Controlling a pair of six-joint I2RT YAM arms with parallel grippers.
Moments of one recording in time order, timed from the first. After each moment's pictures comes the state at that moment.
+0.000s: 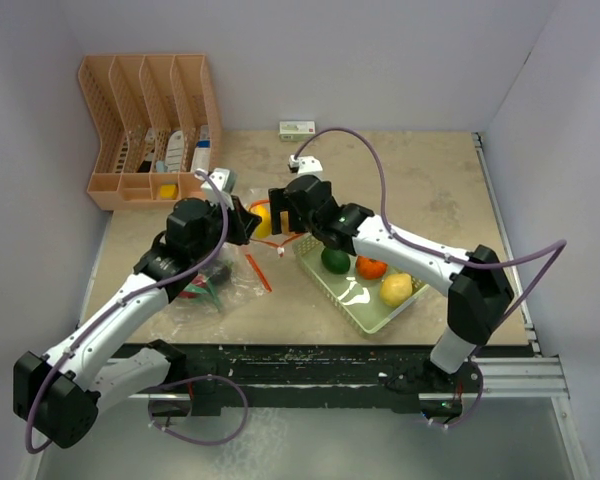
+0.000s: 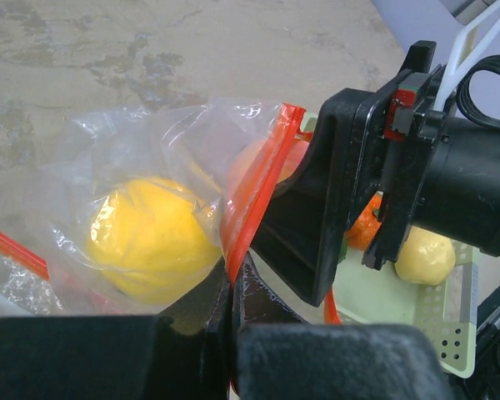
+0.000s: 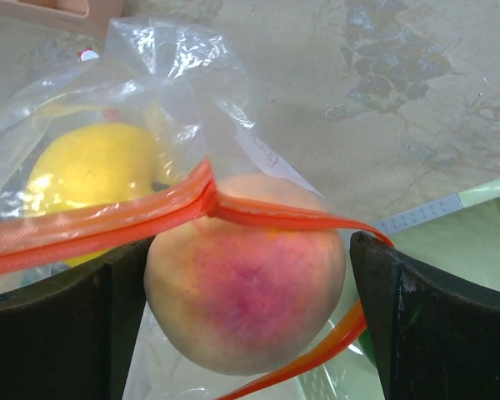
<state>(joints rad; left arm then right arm) -0.50 0.99 0.79 -0.07 0.09 -0.37 0.86 1.68 1.38 -0.34 0.38 0.48</state>
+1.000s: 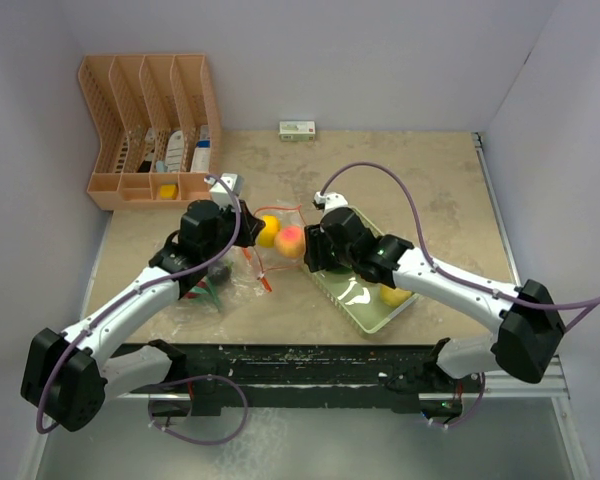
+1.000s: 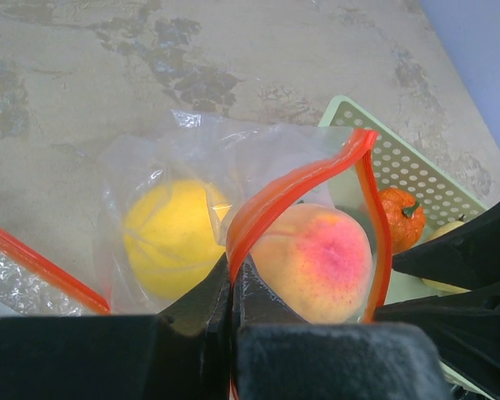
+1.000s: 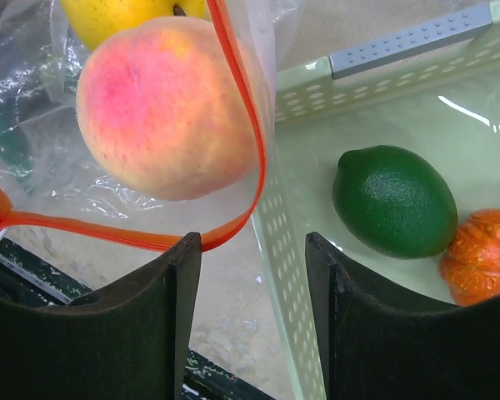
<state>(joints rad) -0.50 1.10 0.73 0.04 0.07 -0.41 0.86 1.36 1.02 -0.39 0.18 0.47</state>
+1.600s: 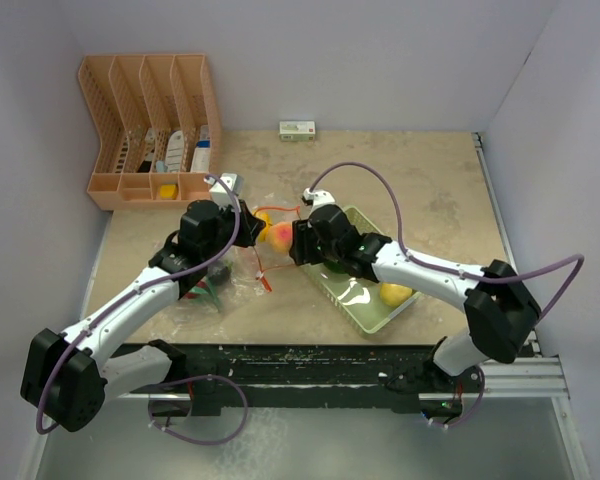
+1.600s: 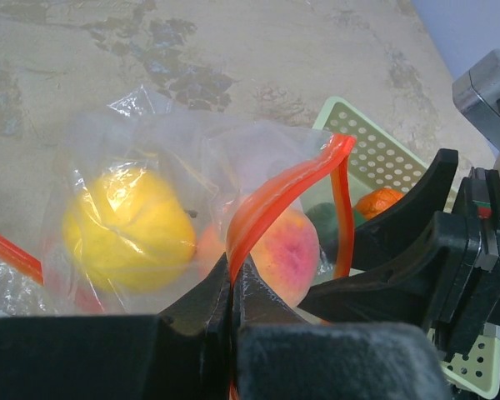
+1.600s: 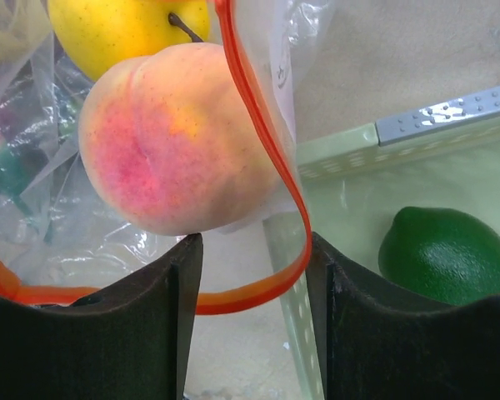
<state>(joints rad) -0.50 1.10 0.73 0.04 0.08 -0.42 0.84 1.51 1.01 -0.18 0.14 0.49</state>
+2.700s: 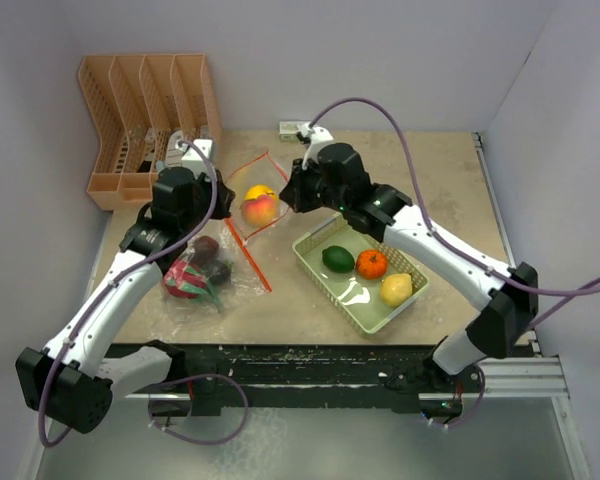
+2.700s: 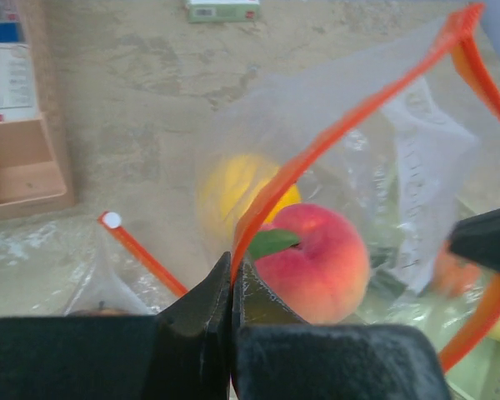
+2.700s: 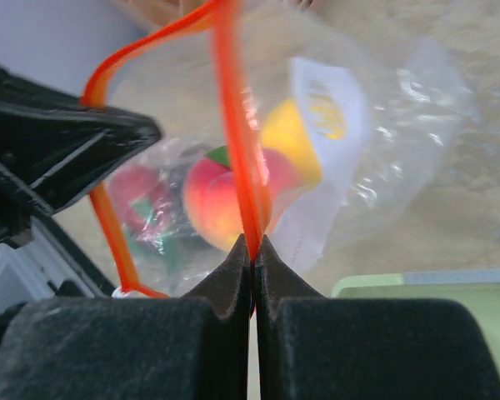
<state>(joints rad) -0.37 1.08 1.03 -0.29 -0.04 -0.27 0.77 1.52 1.47 -0.34 0.01 0.41</state>
